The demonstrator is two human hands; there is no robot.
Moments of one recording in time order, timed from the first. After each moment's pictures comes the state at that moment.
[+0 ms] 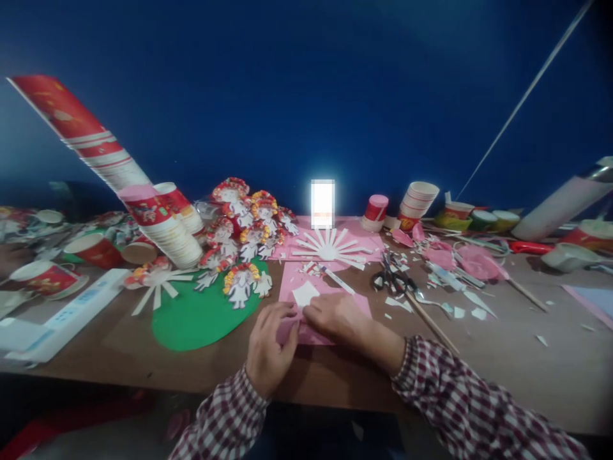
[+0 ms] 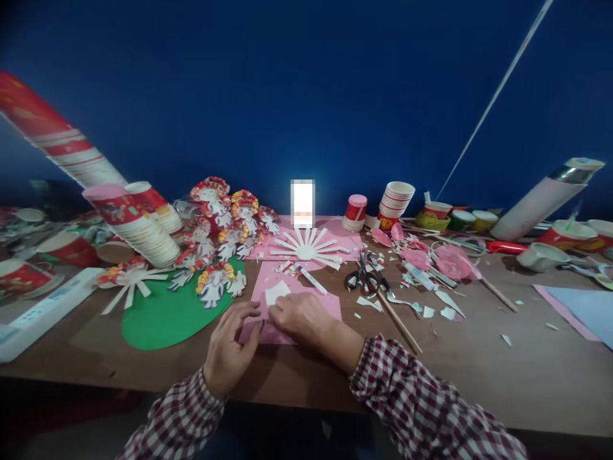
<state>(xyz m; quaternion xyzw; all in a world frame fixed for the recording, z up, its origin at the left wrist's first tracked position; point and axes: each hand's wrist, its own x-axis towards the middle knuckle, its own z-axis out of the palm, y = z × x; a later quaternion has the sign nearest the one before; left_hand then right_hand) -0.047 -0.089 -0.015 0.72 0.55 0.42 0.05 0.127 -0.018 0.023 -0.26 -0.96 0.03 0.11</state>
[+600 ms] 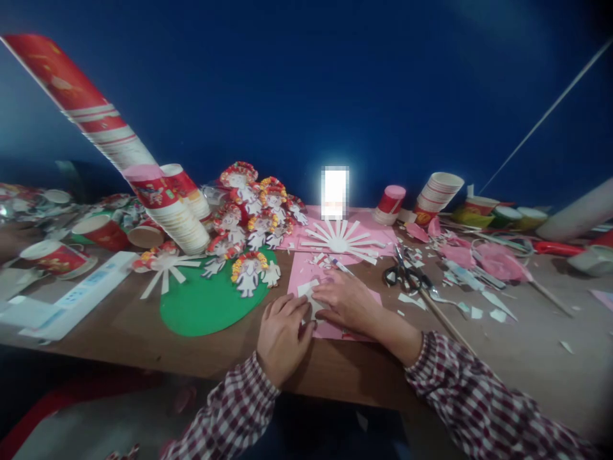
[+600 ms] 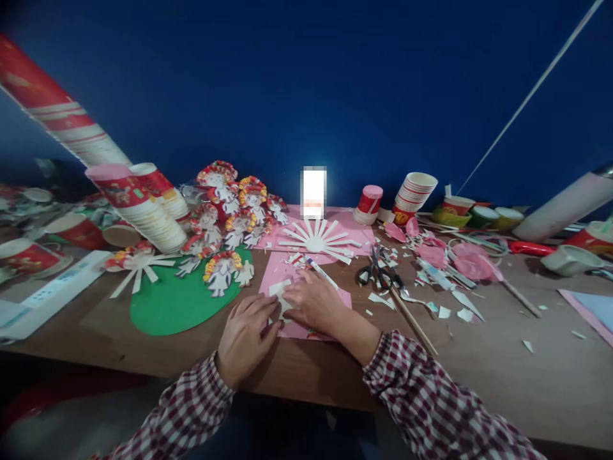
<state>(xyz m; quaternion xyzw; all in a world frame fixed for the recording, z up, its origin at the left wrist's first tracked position) -0.049 -0.085 -0.022 0.76 0.60 0.25 0.02 0.129 0.004 0.004 -0.26 -0.96 0.07 0.12</state>
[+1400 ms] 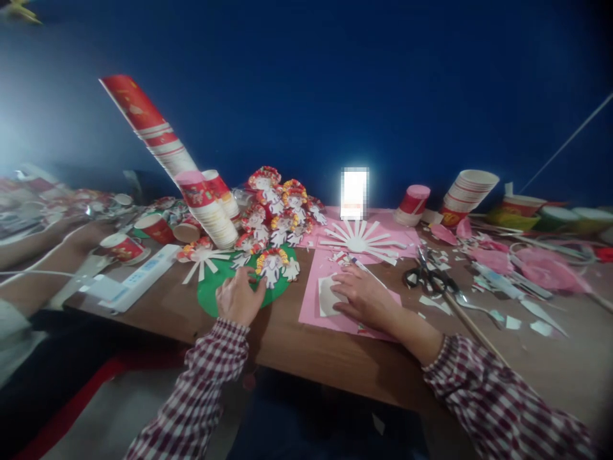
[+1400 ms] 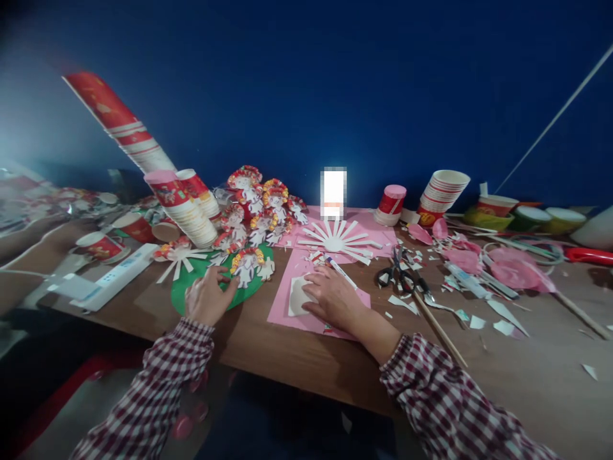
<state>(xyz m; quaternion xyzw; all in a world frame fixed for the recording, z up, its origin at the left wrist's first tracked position) -0.150 -0.066 0.006 0.52 0.83 0.19 -0.03 0.131 0.007 -0.002 -0.25 -0.96 0.03 0.15</state>
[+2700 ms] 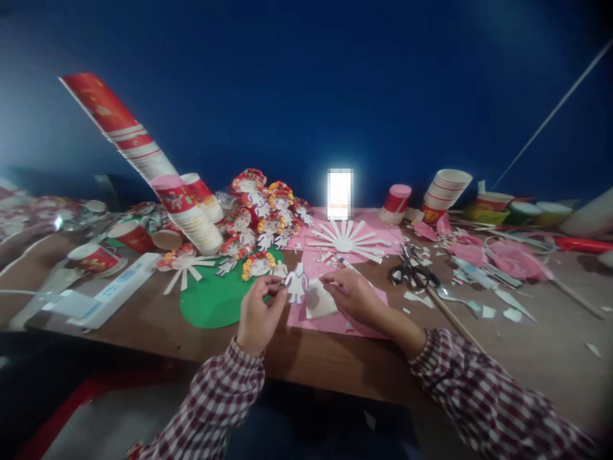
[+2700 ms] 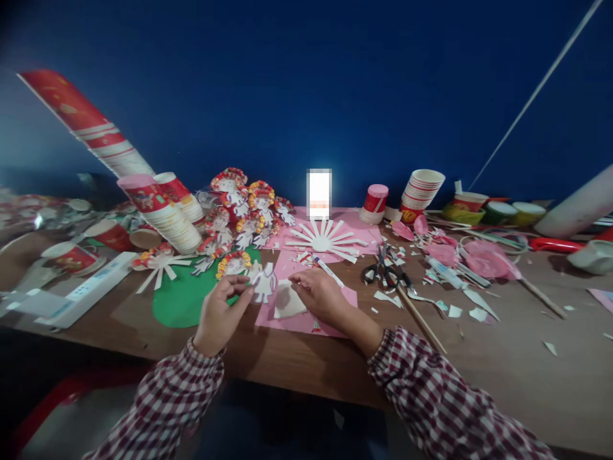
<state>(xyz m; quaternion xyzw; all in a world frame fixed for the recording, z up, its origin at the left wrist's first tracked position) -0.083 -0.073 0.009 0.55 0.66 0.48 0.20 0.124 0.007 -0.009 -0.31 -0.85 0.23 0.37</state>
